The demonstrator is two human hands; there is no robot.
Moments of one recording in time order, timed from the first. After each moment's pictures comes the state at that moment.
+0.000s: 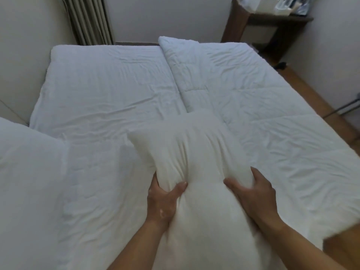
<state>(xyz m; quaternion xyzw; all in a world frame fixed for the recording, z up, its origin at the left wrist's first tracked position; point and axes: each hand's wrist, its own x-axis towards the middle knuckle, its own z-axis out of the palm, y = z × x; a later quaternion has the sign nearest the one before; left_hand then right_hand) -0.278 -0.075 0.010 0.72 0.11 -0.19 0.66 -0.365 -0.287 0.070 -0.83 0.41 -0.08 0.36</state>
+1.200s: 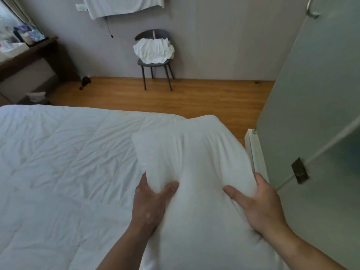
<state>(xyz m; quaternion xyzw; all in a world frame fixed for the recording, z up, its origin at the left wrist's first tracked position) -0.612 -0.644 0.119 0.72 -0.41 -0.39 0.41 -0.865 -0.650 0.103 -0.50 0.69 -0.37 0.37</state>
